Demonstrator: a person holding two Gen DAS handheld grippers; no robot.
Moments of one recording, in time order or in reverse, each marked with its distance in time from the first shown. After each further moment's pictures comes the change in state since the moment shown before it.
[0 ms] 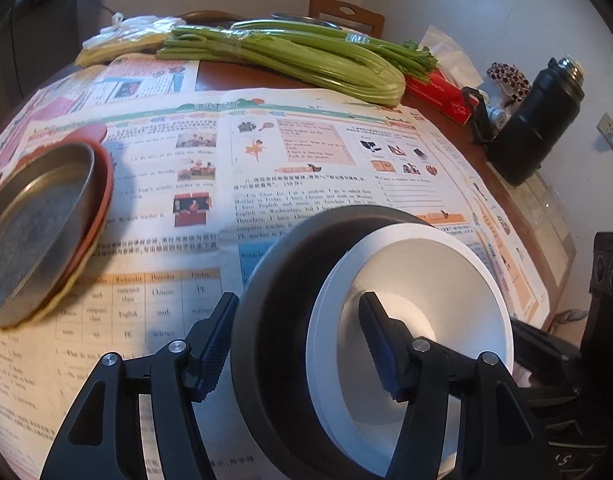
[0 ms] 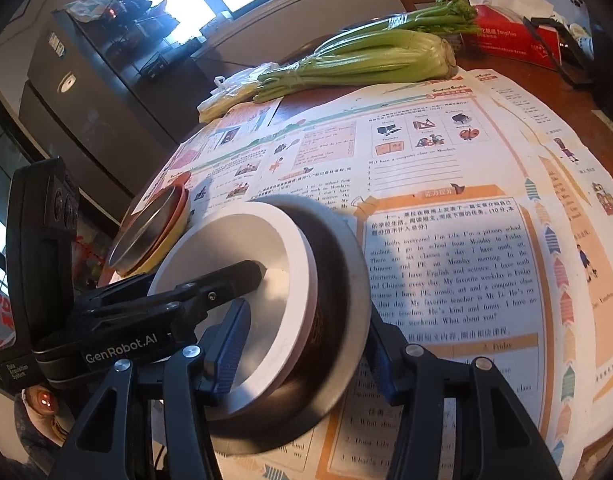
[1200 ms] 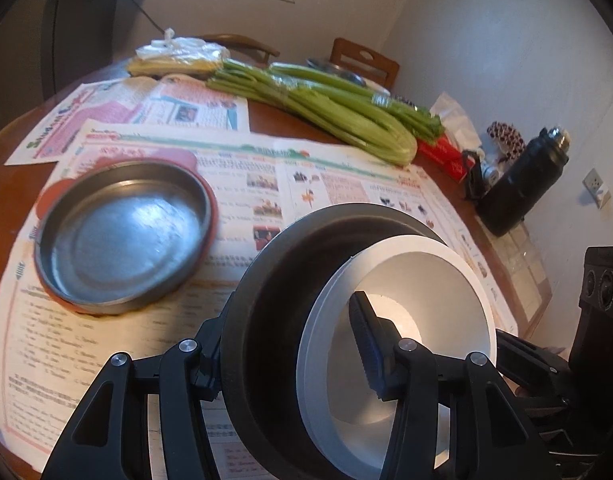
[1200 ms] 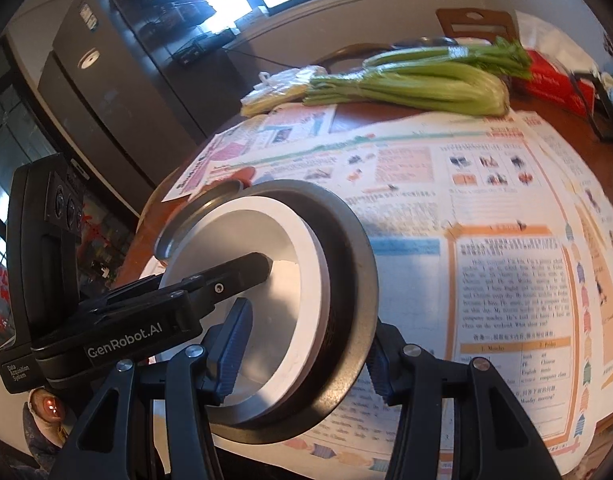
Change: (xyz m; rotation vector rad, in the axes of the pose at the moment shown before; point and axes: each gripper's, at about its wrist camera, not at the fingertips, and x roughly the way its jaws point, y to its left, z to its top) left arm -0.072 0.054 -0.001 -0.102 -0.133 -0.047; right arm -0.011 0.085 0.011 -0.112 -0.015 -0.002
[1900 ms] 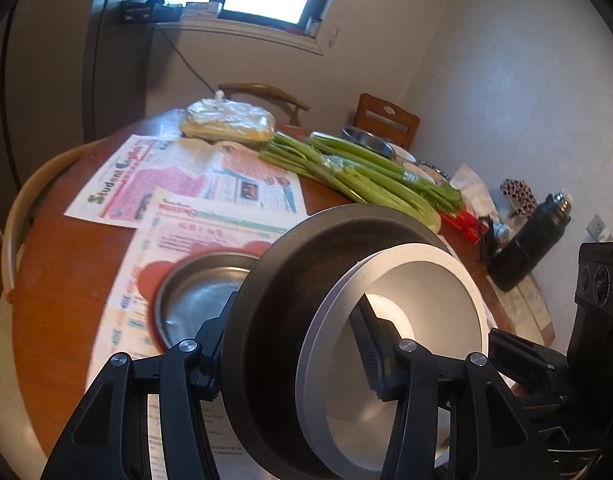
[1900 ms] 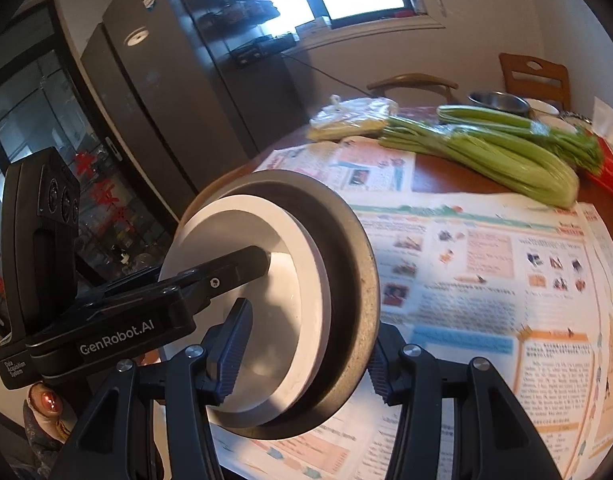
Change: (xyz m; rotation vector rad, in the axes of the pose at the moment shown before) left arm -0.073 0.059 0.046 -0.039 -0.158 0.060; right arm 0.011 0.088 0.056 -0.159 -0.032 0.073
